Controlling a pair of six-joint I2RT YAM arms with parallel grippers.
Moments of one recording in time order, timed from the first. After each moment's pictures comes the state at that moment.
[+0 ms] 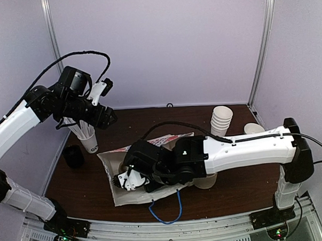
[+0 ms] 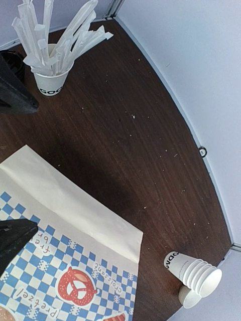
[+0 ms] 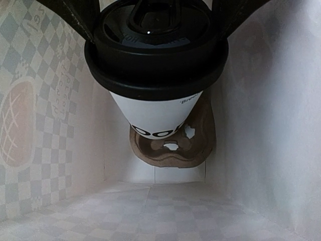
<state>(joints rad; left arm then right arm) -0.68 1.31 1.48 -0.91 -0.11 -0.04 1.40 1.91 1.70 -0.69 0.52 -0.76</state>
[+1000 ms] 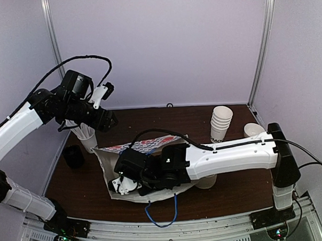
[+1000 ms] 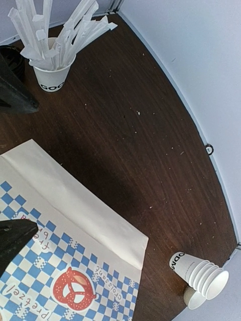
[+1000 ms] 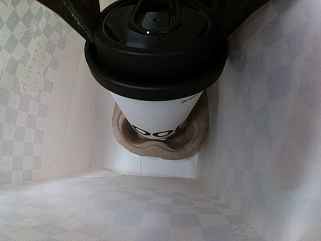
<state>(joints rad) -0.66 1.31 1.43 -0.87 -0.08 -0.03 1.40 2.03 1.76 -0.67 0.55 -0.79</state>
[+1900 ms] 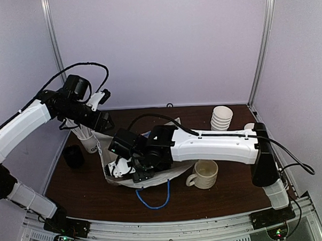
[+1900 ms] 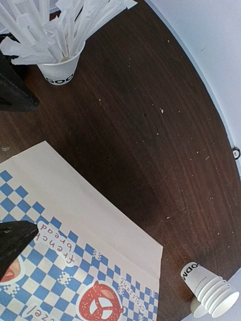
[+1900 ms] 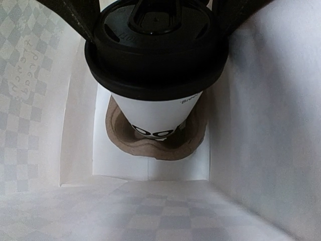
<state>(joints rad) -0.47 1.39 1.39 -0.86 0.12 0.04 1.29 2.20 2.09 -0.90 0.41 -0.72</state>
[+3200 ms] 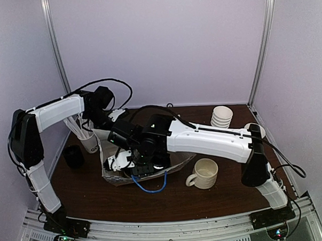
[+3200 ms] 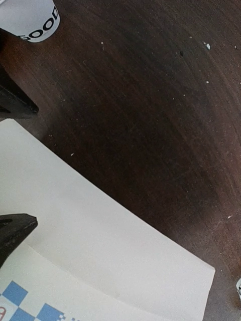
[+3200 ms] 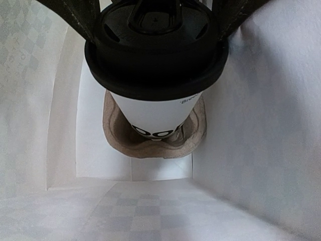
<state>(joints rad) -0.44 1.82 1.56 -0.98 0.29 0.14 1.25 2.31 2.33 -1.13 0.25 -0.65</state>
